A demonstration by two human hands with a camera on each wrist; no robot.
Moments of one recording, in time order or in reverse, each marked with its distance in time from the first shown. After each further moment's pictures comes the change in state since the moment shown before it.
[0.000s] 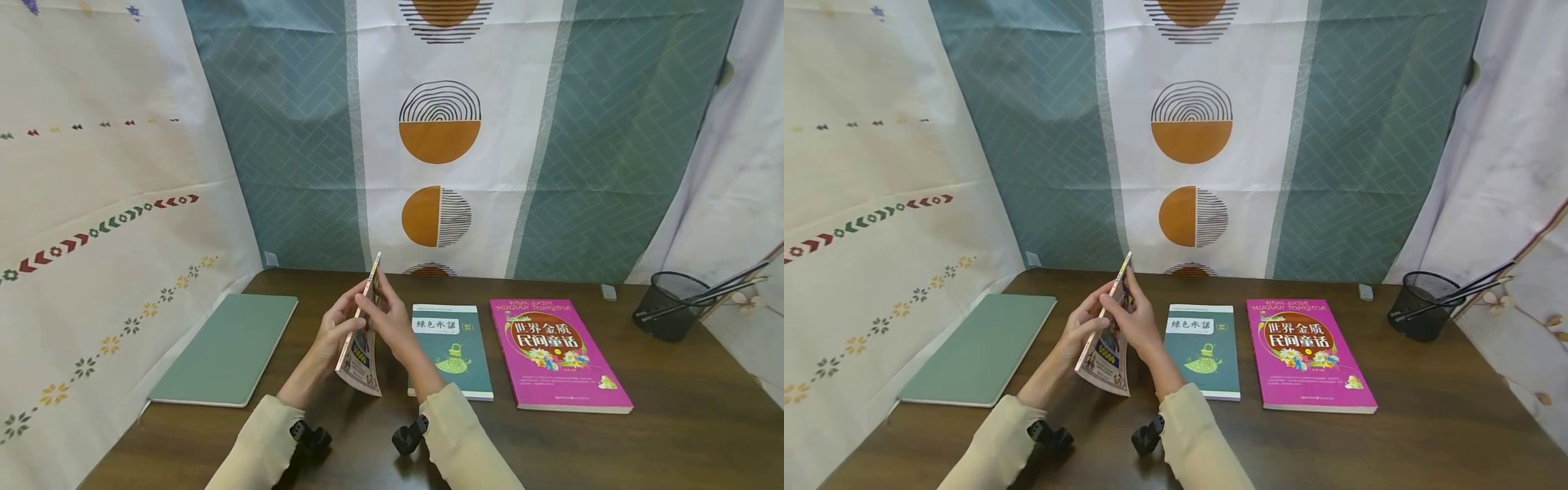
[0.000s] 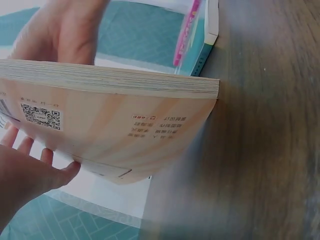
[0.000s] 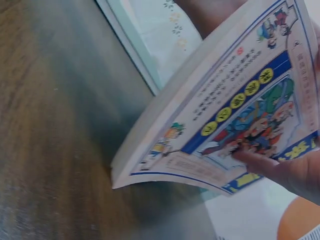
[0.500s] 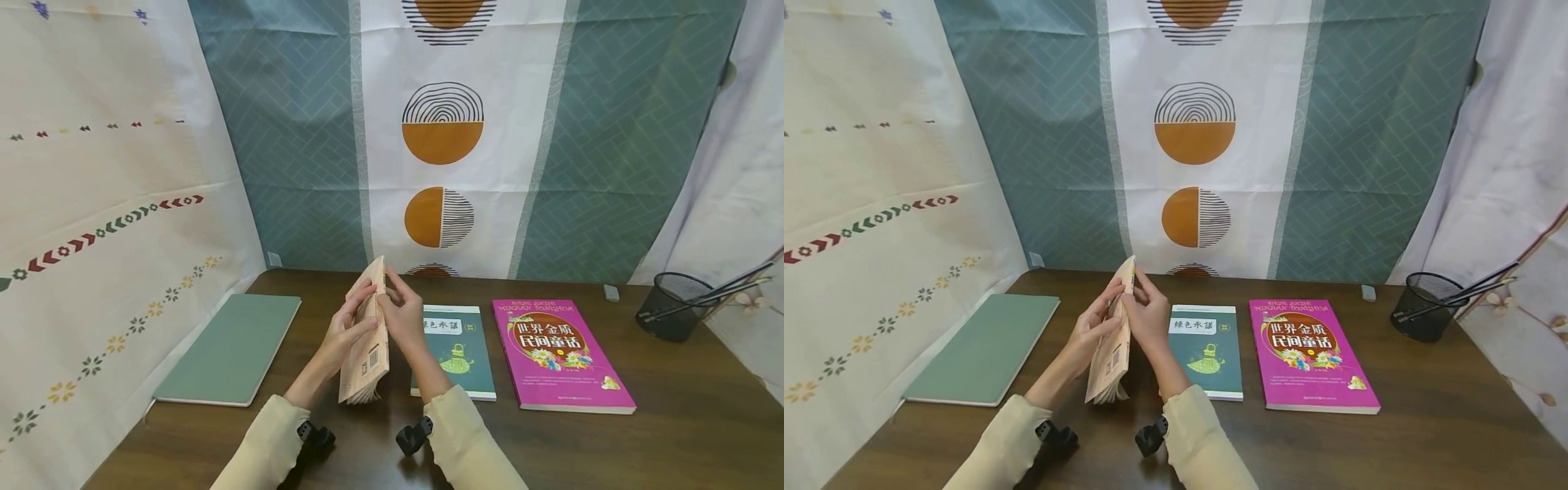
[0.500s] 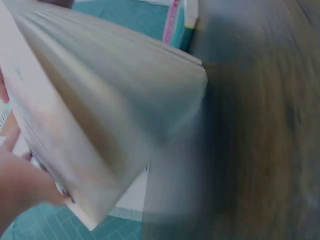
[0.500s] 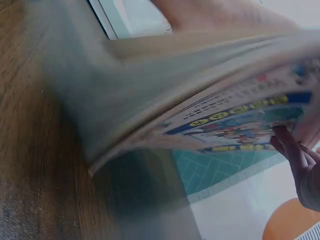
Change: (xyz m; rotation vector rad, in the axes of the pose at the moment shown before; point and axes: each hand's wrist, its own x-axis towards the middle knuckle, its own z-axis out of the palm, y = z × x) left_hand -0.001 -0.004 0.003 0.136 -0.025 0.026; right_hand -0.005 -0.016 0.001 -0.038 0.264 -0.158
